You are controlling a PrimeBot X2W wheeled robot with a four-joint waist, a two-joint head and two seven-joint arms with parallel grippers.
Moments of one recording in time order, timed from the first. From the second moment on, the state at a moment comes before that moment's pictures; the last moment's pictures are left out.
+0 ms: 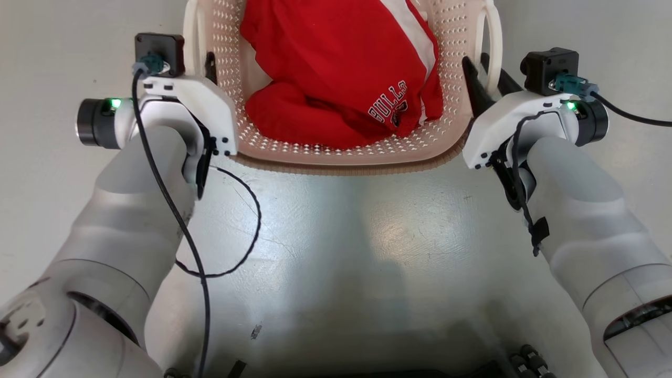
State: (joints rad) left arm -1.19 0.11 -1.01 1.29 -1.00 0.12 -0.25; right arm -1.09 -0.07 0.41 1.23 0.43 0.12 -0.25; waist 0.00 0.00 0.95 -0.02
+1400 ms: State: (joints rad) left arm -0.97 0.16 -0.70 1.00 -0.82 0.13 -0.26; right arm -0.88 -0.07 0.09 0.97 0.08 0.12 -0.25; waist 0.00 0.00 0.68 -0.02
